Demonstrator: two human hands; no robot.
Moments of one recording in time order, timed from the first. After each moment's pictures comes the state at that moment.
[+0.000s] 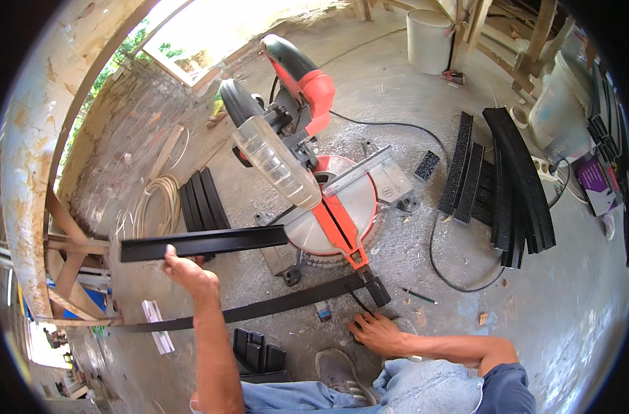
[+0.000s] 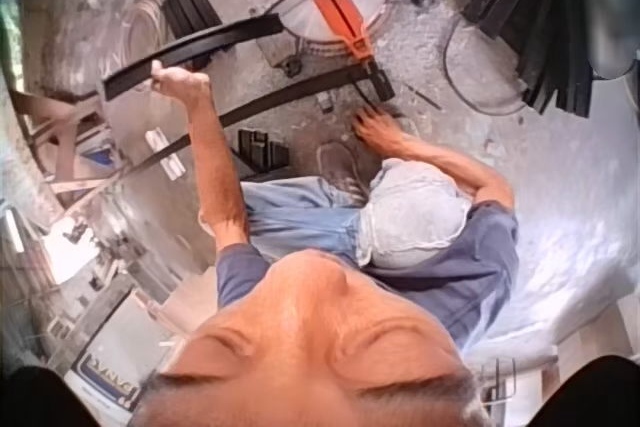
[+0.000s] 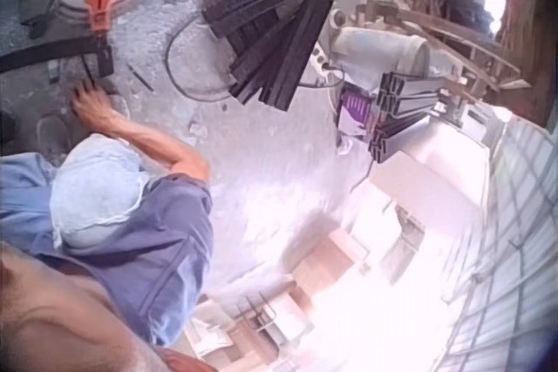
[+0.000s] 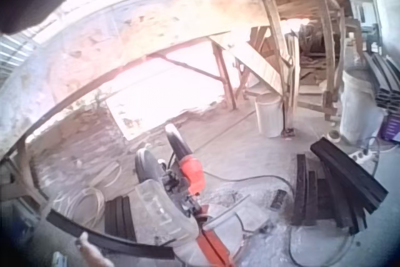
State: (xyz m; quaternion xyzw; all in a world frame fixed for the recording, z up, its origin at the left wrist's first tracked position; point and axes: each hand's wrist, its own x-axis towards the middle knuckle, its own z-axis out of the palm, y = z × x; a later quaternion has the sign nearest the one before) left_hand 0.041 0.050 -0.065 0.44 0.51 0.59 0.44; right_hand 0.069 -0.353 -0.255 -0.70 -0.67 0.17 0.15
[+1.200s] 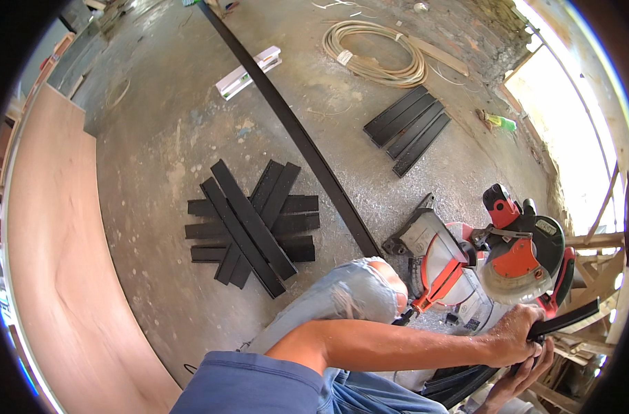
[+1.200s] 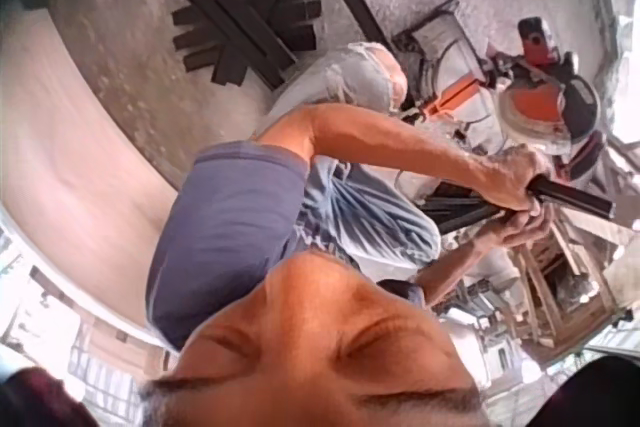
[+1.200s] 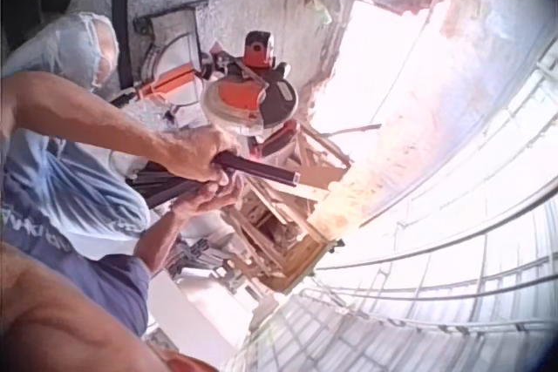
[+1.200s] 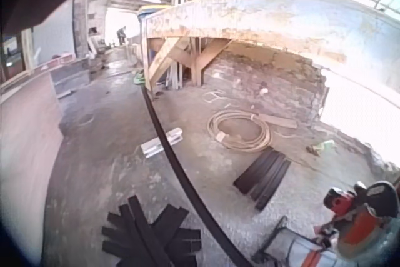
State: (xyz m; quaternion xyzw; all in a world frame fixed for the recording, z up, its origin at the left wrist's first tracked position) left_hand 0.114 -0.162 0.077 0.45 0.14 0.44 0.77; right_hand 0.222 -0.283 0.095 -0.76 -0.48 -0.01 0.45
